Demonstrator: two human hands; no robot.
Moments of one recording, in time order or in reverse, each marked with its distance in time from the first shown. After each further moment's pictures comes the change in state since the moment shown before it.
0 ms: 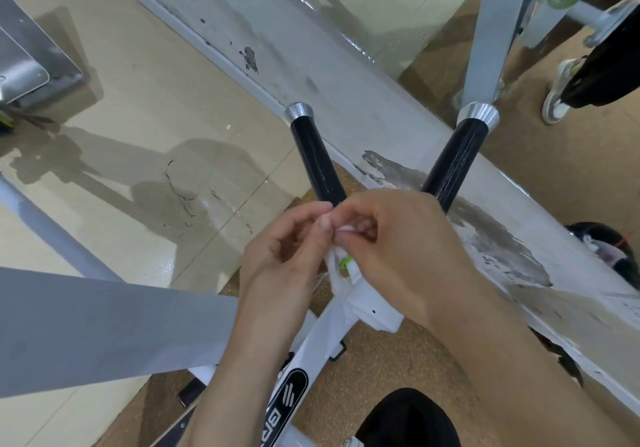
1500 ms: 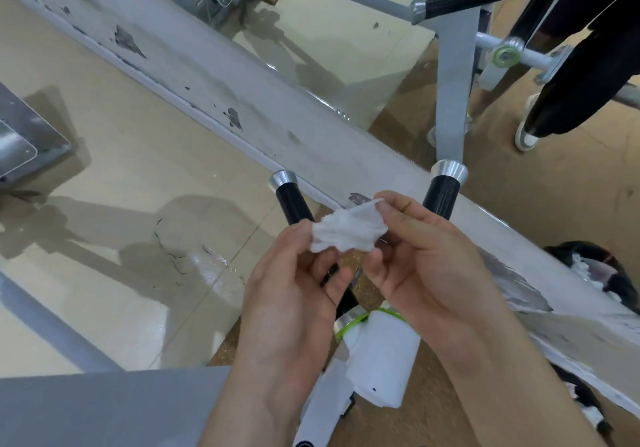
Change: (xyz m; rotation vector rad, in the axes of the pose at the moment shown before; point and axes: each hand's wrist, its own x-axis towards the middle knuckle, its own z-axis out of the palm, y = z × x) left_hand 0.034 0.046 0.024 -0.765 -0.122 -0.287; right_hand 0.026 0.011 -0.020 1.792 0.188 0.393
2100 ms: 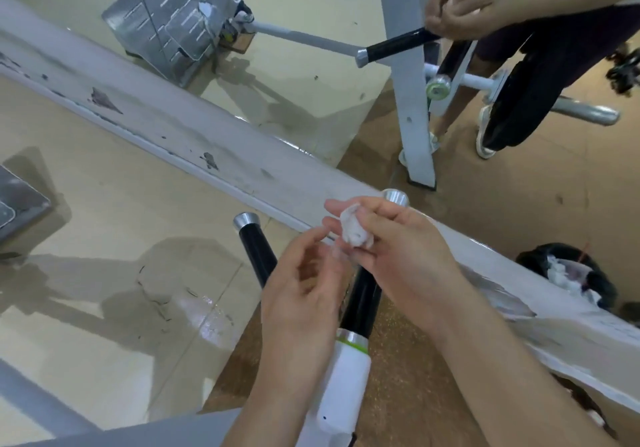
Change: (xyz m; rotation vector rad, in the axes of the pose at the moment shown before) left_hand 0.006 -0.033 0.037 0.905 0.018 0.437; right_hand 0.013 -0.042 -0.030 -0.259 -0.100 -0.192
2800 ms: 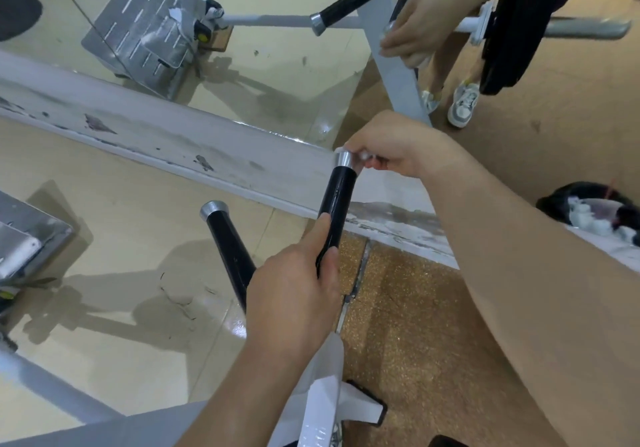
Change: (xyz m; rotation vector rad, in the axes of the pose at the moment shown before) left_hand -0.019 -0.012 0.035 0.886 -0.225 0.240; right_hand 0.092 -0.044 -0.091 -0.759 0.156 0.110
